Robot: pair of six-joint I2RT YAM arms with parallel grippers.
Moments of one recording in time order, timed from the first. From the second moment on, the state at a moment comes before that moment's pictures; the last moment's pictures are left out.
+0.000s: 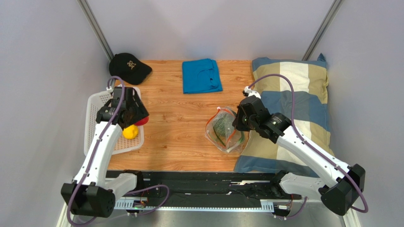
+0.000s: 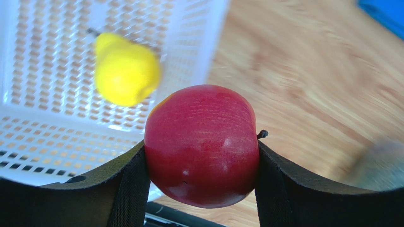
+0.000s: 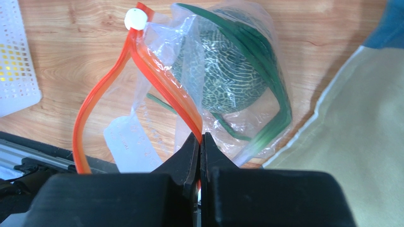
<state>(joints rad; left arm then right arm) -0.11 1.06 1.09 -0.91 -0.18 -0.57 0.70 1.12 1.03 -0.71 0.17 0.67</state>
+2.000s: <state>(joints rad) -0.82 1.59 1.41 -0.46 0.52 -0.61 0.70 1.08 1.11 -0.71 0.07 0.62</state>
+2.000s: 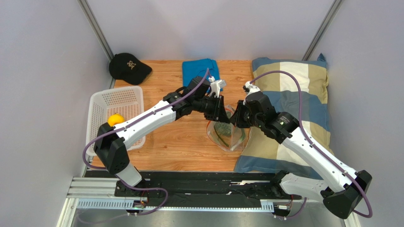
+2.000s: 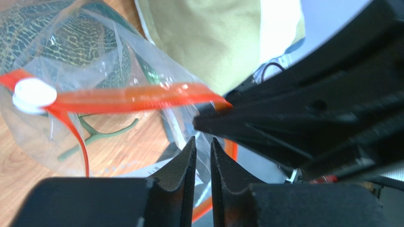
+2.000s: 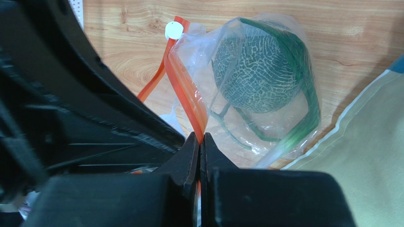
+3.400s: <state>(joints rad) -0.85 1.38 1.48 -0.76 0.19 -0.51 0.68 1.07 1.06 -0.66 -0.03 0.66</state>
